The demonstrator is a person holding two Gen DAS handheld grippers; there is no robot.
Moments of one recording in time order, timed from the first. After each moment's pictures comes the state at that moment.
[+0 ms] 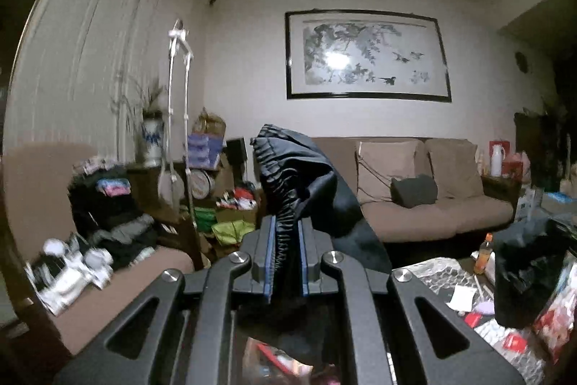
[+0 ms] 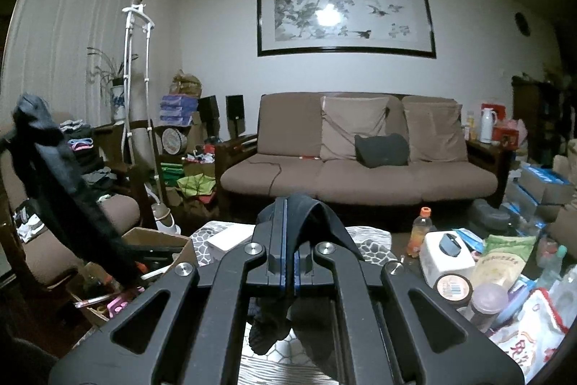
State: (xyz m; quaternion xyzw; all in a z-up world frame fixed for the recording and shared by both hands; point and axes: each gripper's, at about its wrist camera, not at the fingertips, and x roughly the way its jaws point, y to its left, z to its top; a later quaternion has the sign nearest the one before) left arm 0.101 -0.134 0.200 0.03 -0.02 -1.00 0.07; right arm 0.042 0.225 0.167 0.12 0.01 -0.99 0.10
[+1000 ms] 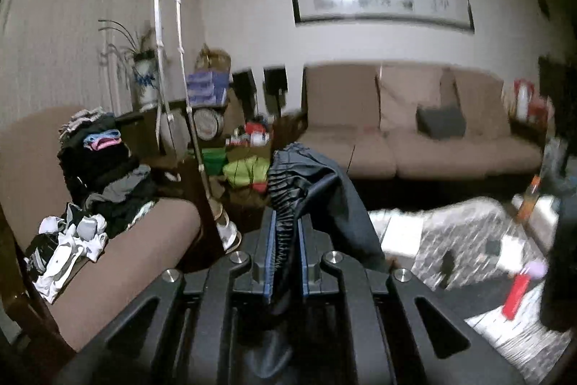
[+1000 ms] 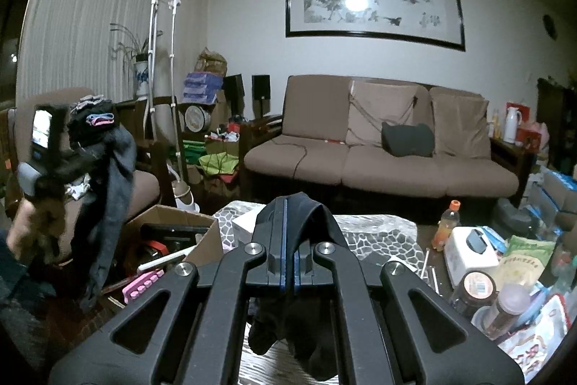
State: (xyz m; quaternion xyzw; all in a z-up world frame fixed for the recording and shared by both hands) left arm -0.080 -0.161 0.103 0.20 -0.04 -0.97 0.10; right arm 0.028 0.188 0.147 0.15 0.04 -0.98 0.15
